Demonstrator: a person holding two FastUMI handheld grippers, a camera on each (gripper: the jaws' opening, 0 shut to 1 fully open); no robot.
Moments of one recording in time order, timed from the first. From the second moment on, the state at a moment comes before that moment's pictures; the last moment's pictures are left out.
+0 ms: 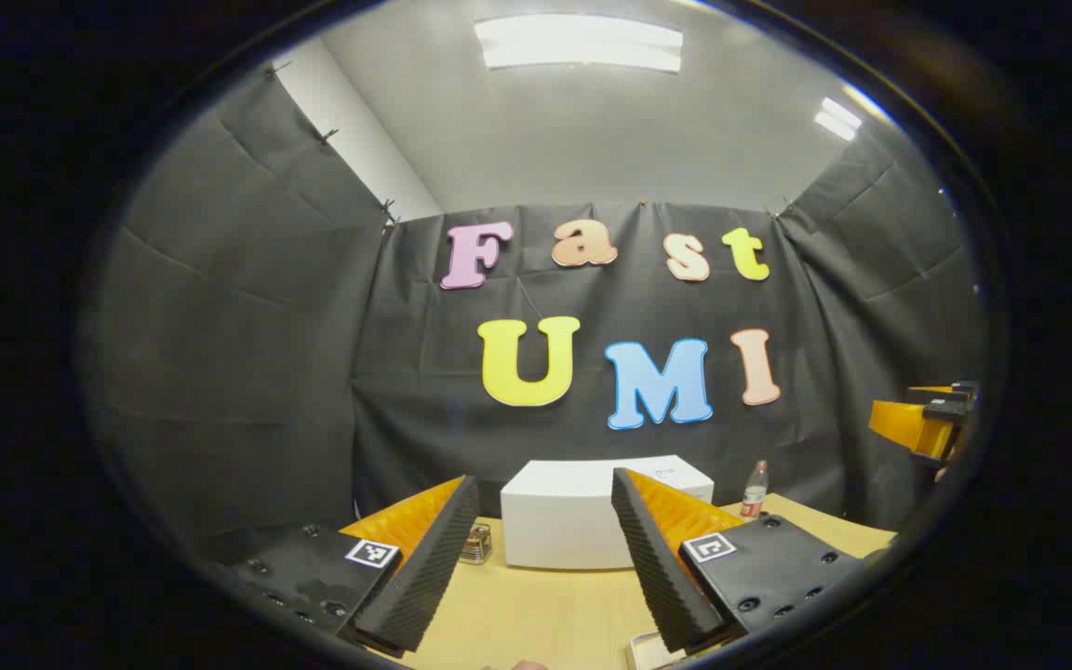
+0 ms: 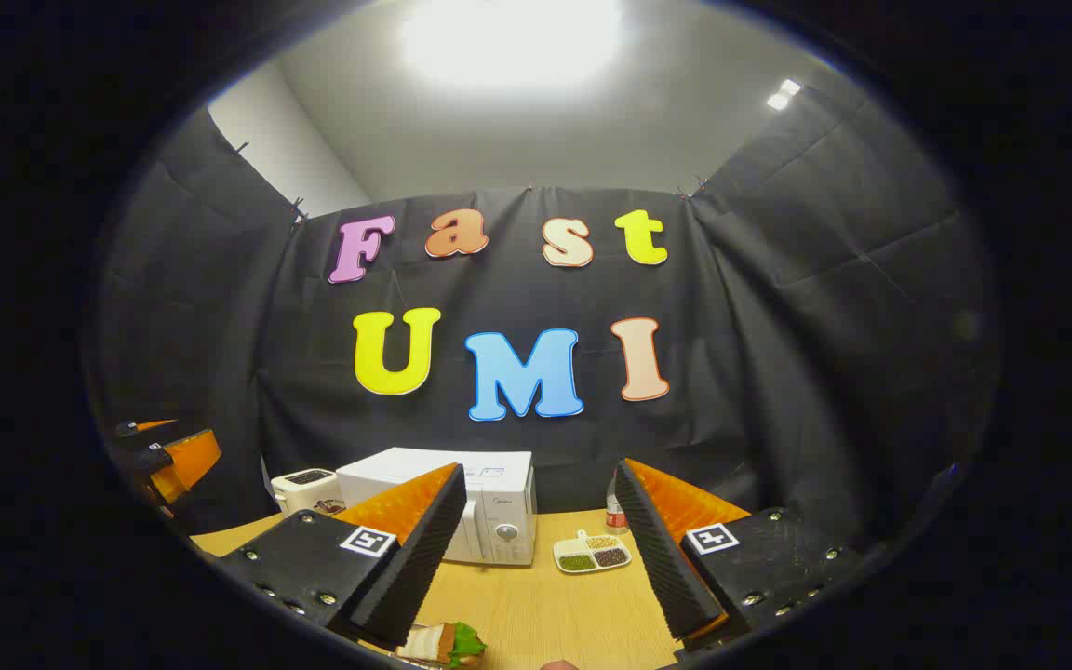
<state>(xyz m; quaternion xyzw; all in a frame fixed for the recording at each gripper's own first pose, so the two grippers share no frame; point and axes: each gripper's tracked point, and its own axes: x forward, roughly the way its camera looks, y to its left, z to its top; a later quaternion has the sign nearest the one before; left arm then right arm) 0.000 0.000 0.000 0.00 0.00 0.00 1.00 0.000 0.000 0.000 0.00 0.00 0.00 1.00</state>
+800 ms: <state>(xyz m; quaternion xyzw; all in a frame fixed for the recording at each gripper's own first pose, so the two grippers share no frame) 0.013 -0.037 -0.005 0.00 0.00 0.00 1.00 0.012 -0.021 -0.007 -0.02 0.00 0.01 1.00</state>
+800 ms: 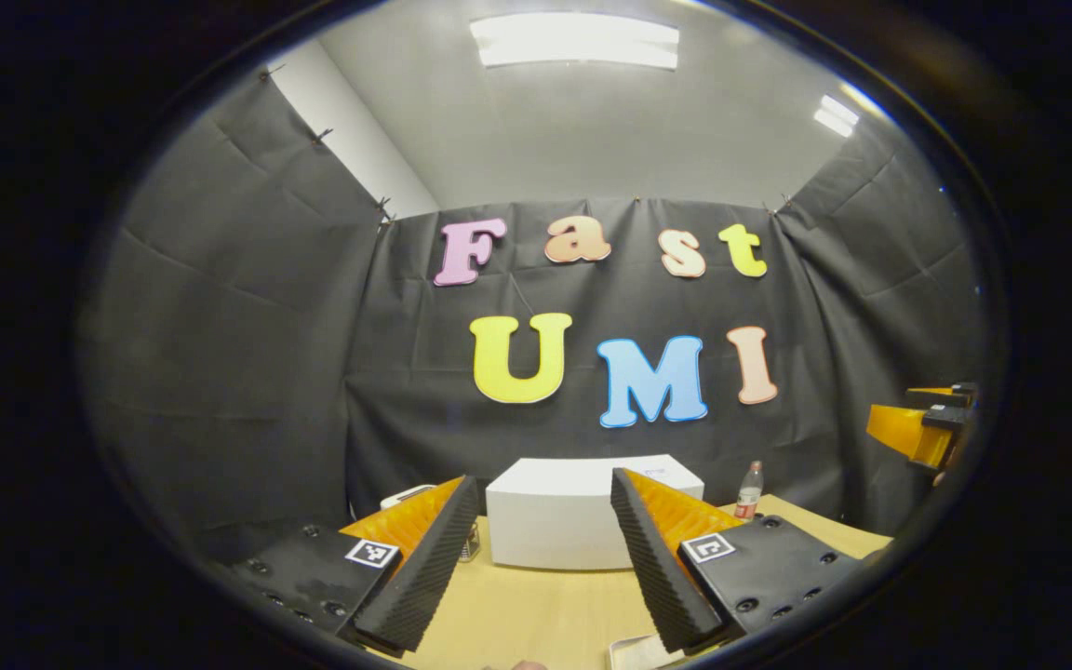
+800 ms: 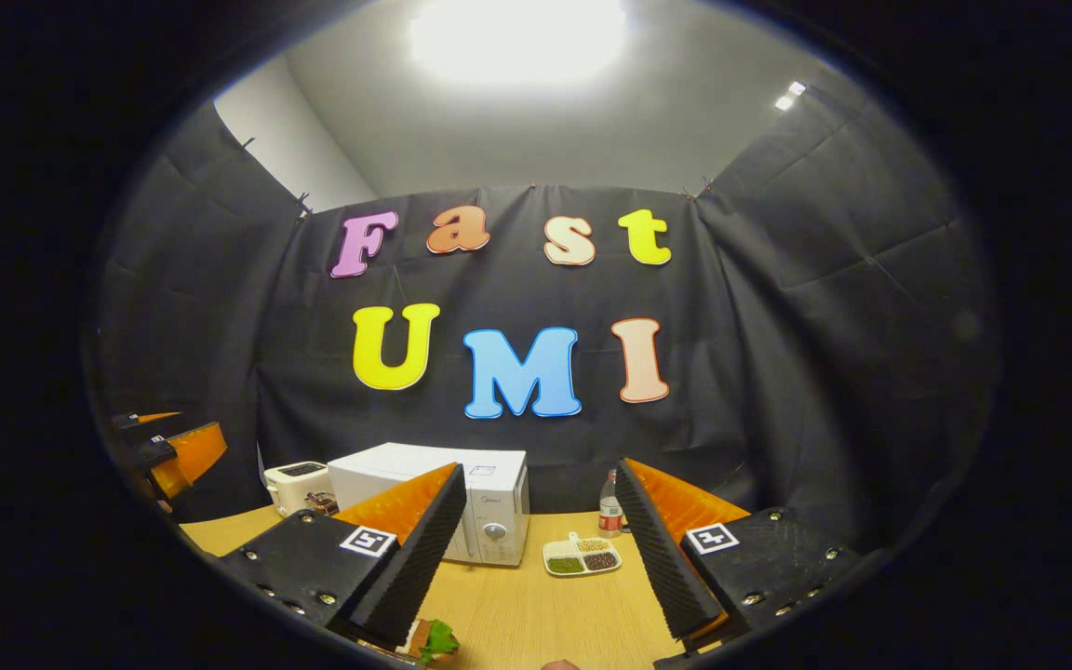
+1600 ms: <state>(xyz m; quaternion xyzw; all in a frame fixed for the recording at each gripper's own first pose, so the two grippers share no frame) 0.123 -0.117 -0.017 0.00 -0.03 -0.03 1.00 0.035 -0.069 -0.003 -0.01 -0.02 -0.02 1.00</state>
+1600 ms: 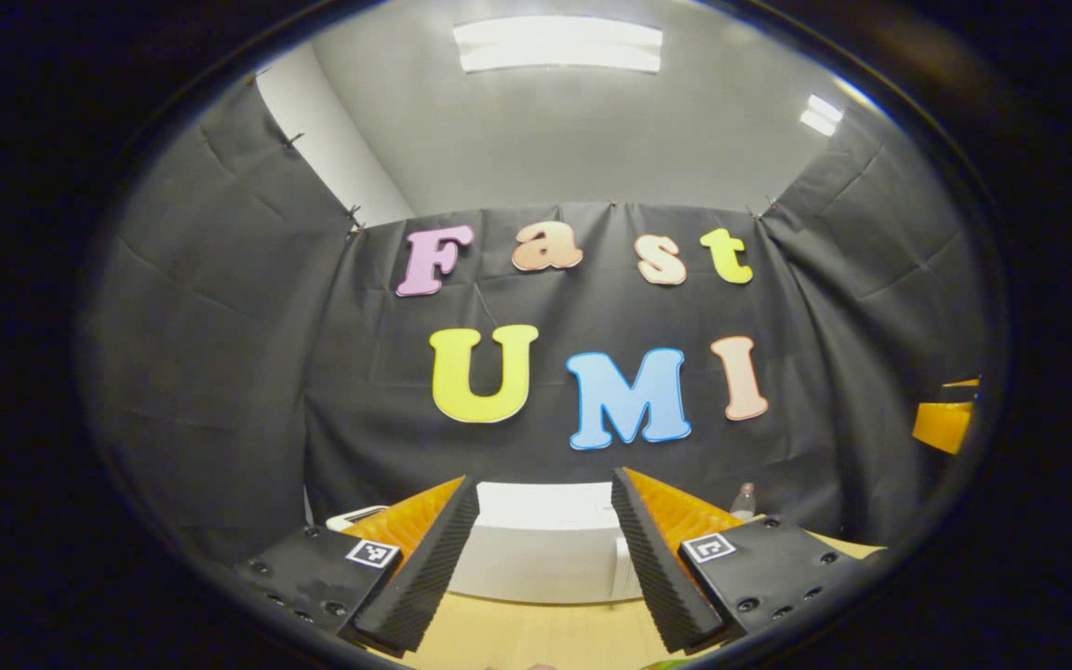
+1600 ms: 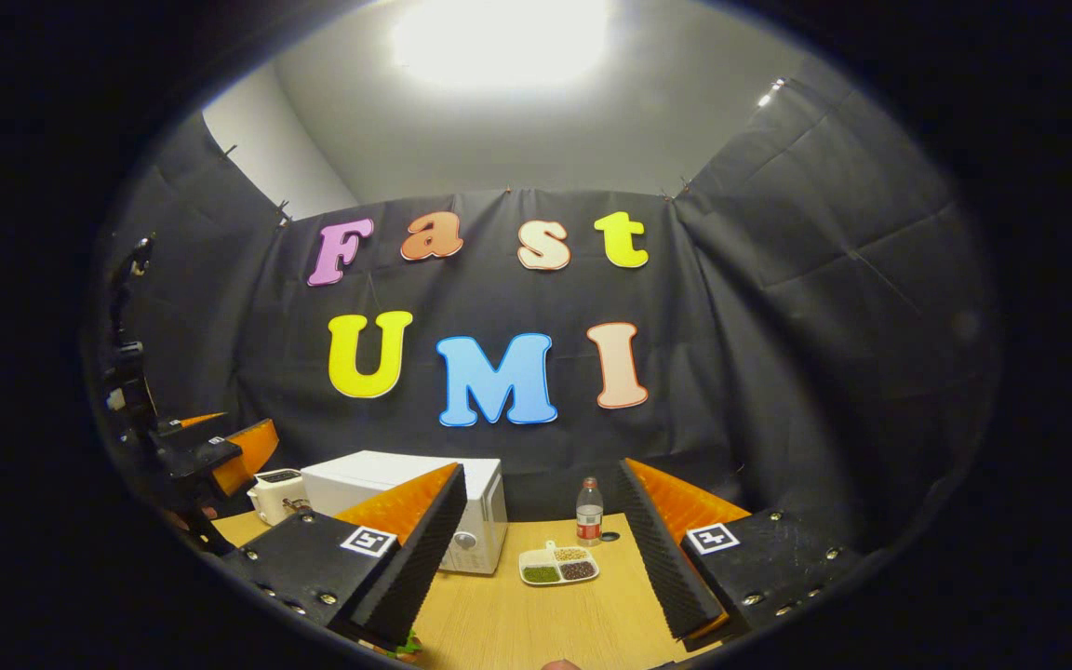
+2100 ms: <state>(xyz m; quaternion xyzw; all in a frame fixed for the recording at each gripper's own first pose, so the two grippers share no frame) 0.225 -0.165 -0.082 0.00 0.00 -0.10 1.00 0.067 -0.075 -0.014 -0.01 0.00 -0.08 1.00</state>
